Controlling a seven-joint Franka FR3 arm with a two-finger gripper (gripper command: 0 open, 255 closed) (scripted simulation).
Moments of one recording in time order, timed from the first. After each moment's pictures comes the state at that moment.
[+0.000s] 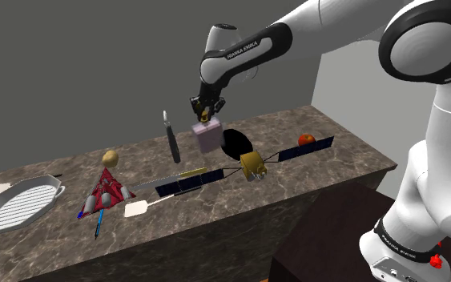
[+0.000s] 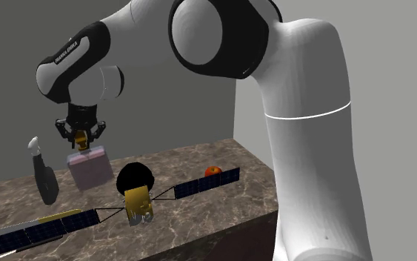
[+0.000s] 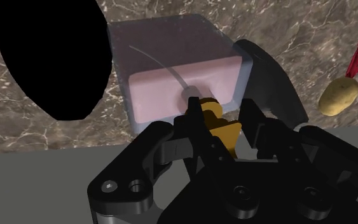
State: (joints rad) arm 0.39 0.26 -0.27 -1.79 0.22 2.37 0.41
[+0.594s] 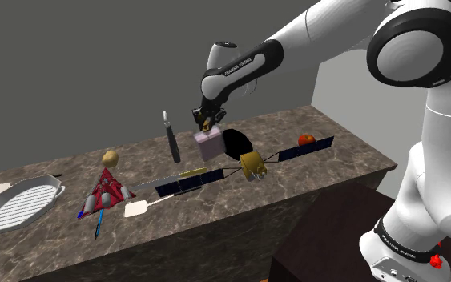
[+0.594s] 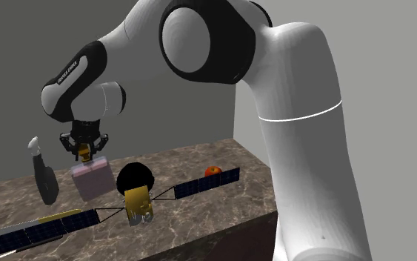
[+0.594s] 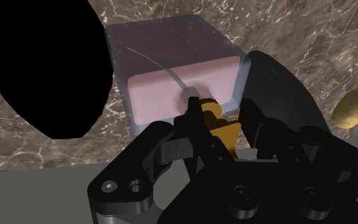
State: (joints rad) arm 0.38 0.31 -0.25 -1.85 0.26 2.48 0.37
